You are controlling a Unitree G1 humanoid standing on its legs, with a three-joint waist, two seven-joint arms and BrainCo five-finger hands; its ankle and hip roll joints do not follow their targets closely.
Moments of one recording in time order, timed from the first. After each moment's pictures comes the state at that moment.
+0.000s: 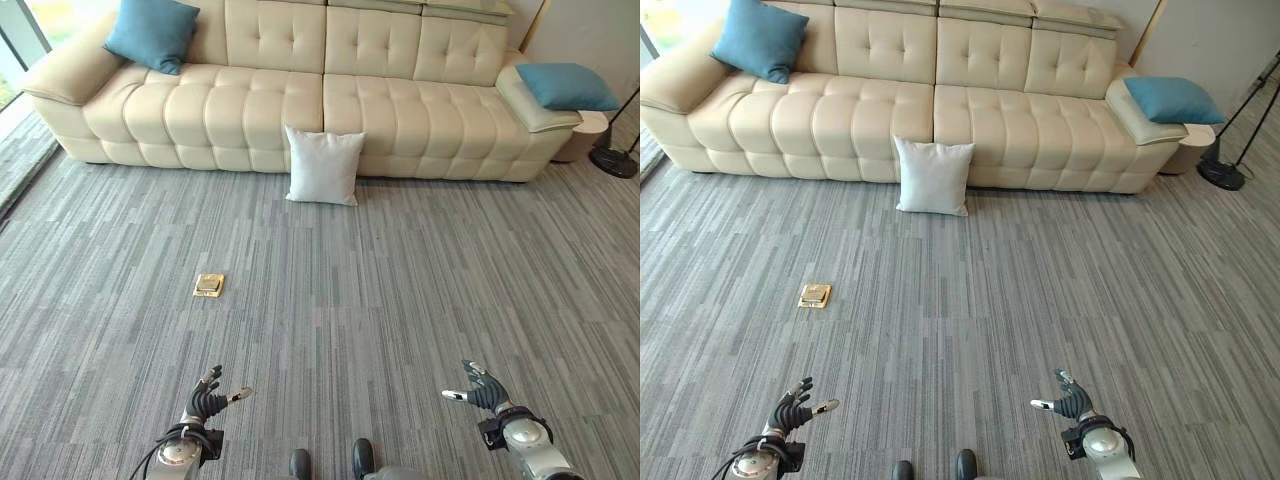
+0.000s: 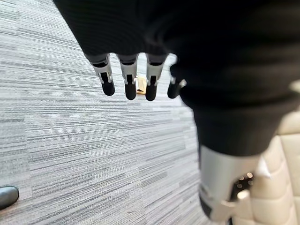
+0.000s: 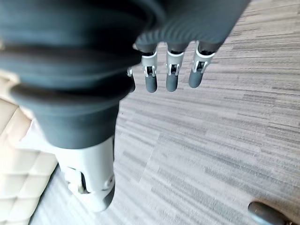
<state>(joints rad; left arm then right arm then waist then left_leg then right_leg) 0.06 0.38 -0.11 0.79 -0.18 -0.20 0.08 -0.05 -0.40 0.23 0.76 0.06 -0.13 -0.02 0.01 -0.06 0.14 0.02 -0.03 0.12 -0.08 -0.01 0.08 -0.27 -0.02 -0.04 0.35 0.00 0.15</state>
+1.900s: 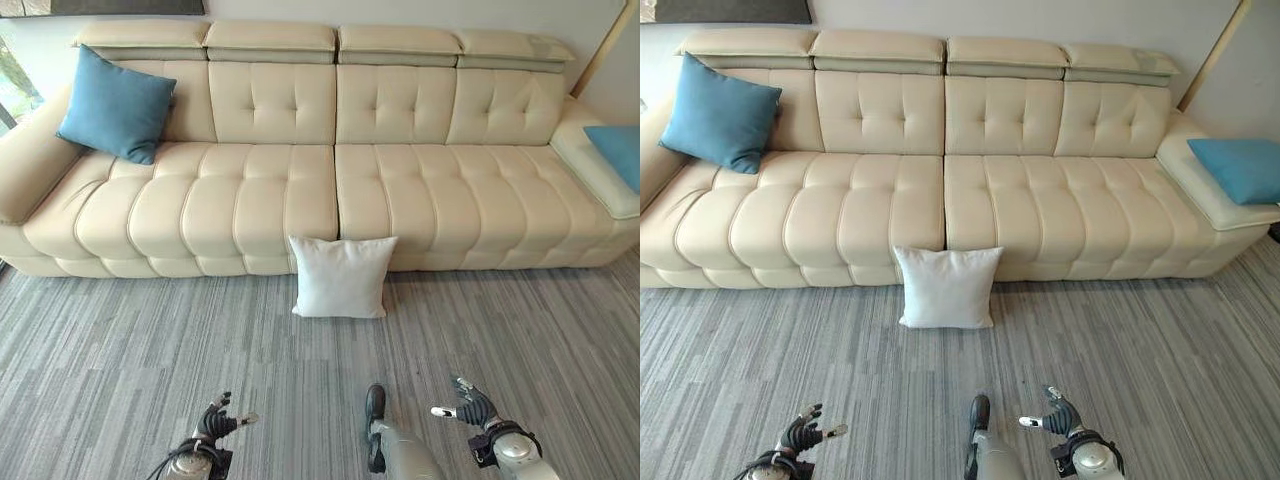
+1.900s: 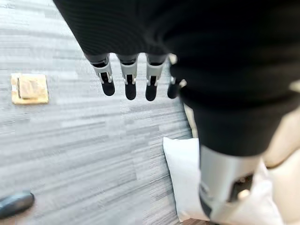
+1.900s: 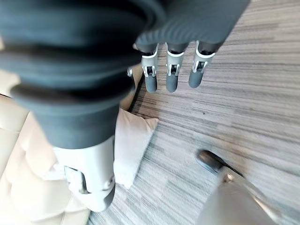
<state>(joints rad) 0.06 0.32 -0.19 0.98 -0.14 -0.18 0.08 0.03 -0.37 0.26 0.79 0.08 -0.12 -0.03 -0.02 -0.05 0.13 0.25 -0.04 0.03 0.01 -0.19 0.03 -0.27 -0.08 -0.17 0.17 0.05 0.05</state>
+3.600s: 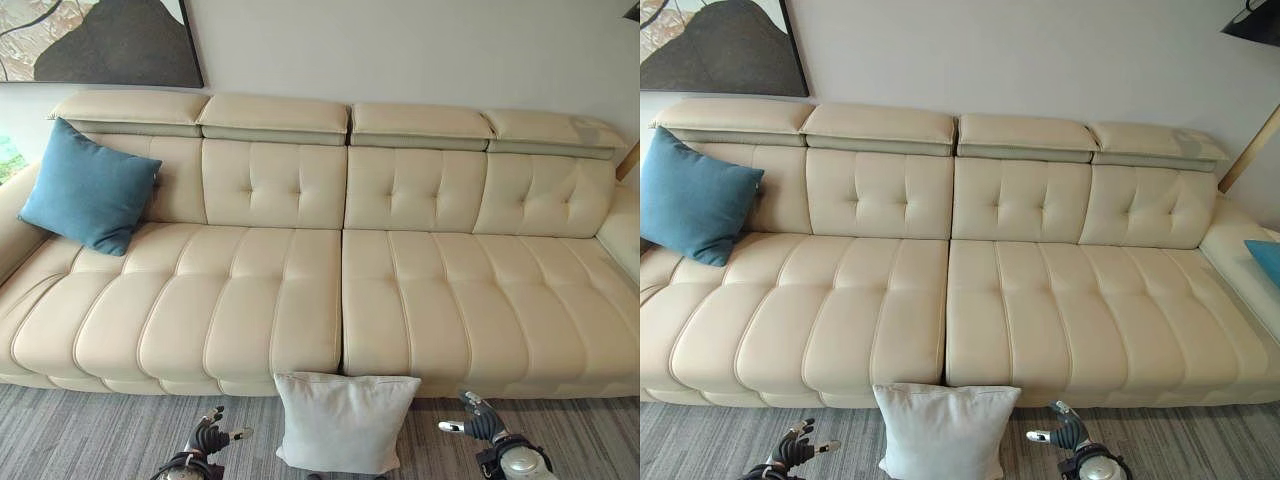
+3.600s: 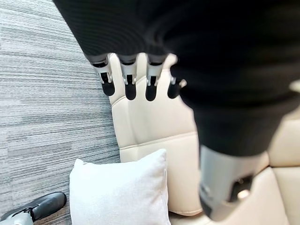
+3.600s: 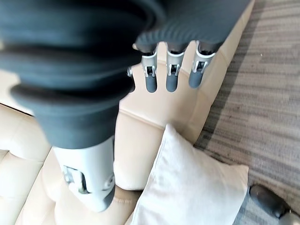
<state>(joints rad) 0.06 0.37 -0.20 0.96 -0.14 -0.17 0.07 0.03 -0.40 0.26 0.83 0.06 -0.12 -0.04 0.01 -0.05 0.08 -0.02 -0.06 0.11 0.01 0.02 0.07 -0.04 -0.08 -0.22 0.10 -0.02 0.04</state>
